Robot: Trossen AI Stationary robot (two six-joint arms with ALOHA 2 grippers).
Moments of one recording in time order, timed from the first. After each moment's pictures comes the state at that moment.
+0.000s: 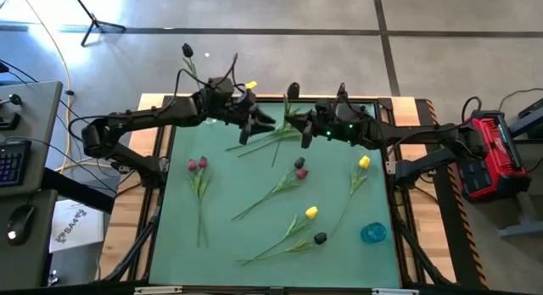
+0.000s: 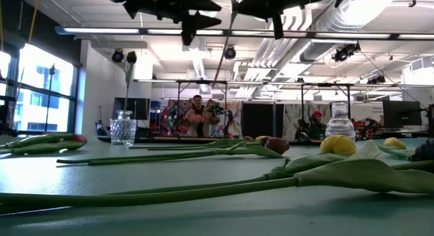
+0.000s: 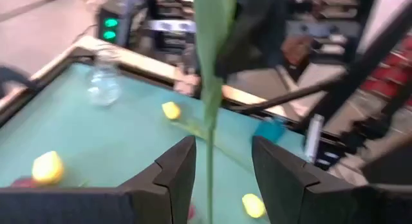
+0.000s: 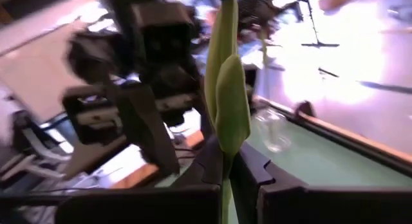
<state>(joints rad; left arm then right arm) 0.40 1.43 1.12 0.01 0.51 -0.21 -0.18 1.30 0.95 0.28 0.12 0.45</state>
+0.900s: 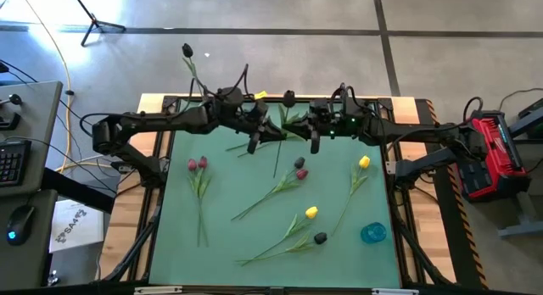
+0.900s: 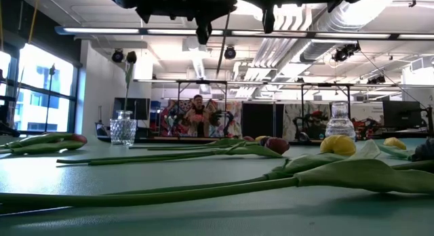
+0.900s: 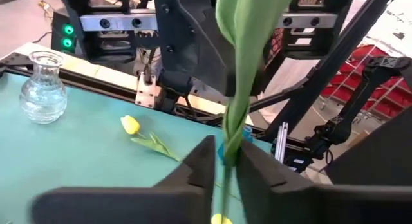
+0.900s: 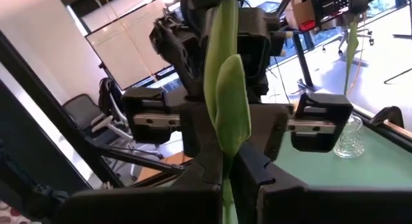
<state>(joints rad) 0.32 1.52 1.12 0.21 0.54 -0.31 -0.23 1.30 0.95 0.34 -0.23 0.42</state>
